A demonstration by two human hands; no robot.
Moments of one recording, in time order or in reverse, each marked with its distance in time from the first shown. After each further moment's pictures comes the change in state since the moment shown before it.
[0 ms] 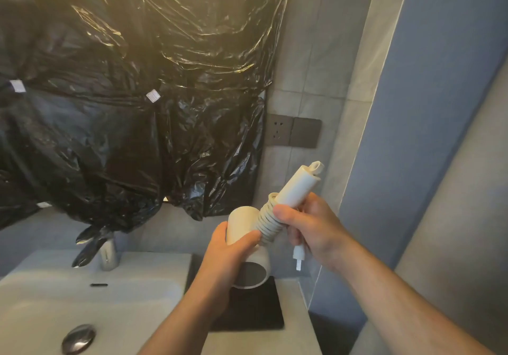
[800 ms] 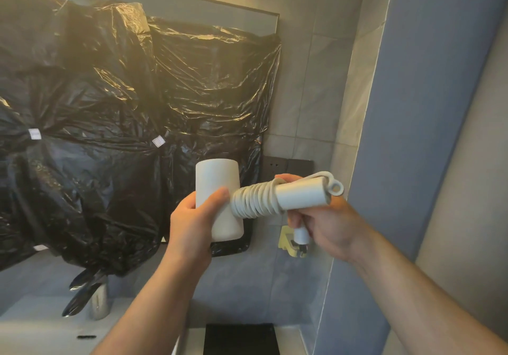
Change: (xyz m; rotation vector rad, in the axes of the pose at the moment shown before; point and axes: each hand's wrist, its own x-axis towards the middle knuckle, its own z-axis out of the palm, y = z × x) left_hand 0.023 0.113 -0.023 -0.255 0.157 0.298; right_hand 0.021 -0.078 -0.022 0.256 -0.185 -0.170
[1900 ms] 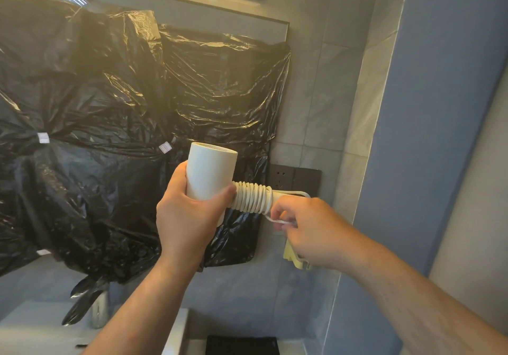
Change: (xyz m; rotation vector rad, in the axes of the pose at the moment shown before) left_hand 0.018 0.021 -0.006 0.561 0.291 0.582; right_hand 0.010 -0.015 0.028 -1.204 0.023 0.039
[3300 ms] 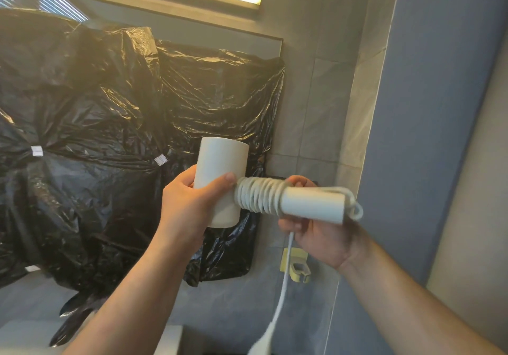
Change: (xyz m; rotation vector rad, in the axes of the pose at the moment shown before) left_hand 0.027 0.029 0.002 -0.467 -0.283 -0.311; right_hand 0.026 0.020 -0.004 1.787 -0.181 -0.094
